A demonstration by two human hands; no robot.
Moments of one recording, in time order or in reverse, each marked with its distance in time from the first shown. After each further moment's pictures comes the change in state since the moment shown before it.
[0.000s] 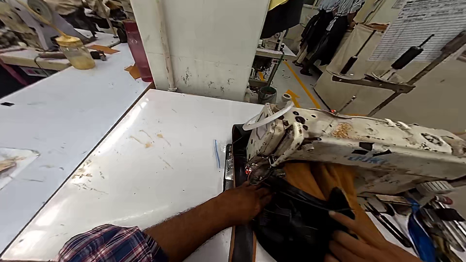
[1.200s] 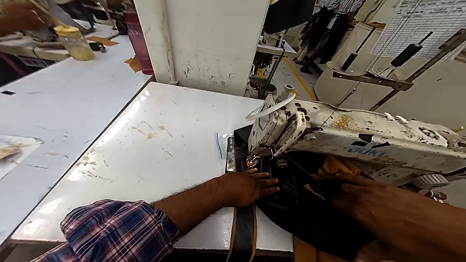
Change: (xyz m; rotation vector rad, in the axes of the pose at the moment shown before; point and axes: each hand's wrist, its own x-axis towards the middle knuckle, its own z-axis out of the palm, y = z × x) left_hand 0.000 -0.010 -0.022 0.122 -0.145 0.065; right_hand 0.016 0.073 -0.017 -0.064 -0.444 0.143
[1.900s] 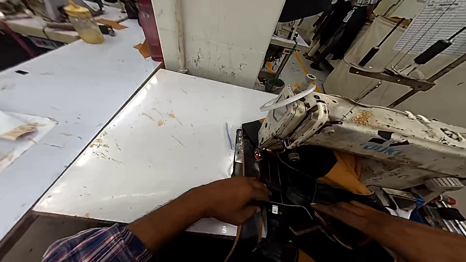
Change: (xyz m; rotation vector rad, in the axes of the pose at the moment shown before) left_hand -0.055 0.020 0.029 -0.436 0.369 0.085; right_hand -0.012 -0.030 0.008 0.663 0.011 -0.047
